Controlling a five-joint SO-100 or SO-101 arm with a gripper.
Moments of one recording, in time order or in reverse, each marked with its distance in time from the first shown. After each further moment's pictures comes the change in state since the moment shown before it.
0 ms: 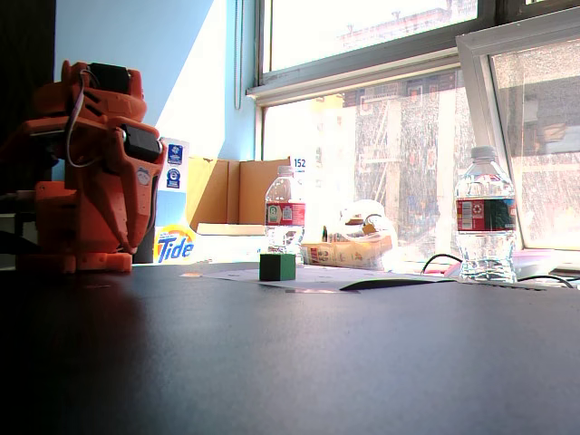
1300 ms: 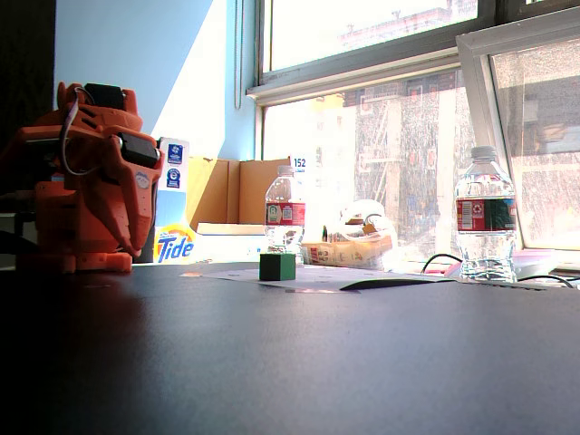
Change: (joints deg) arm 0.1 13.7 8.9 -0.7 1.1
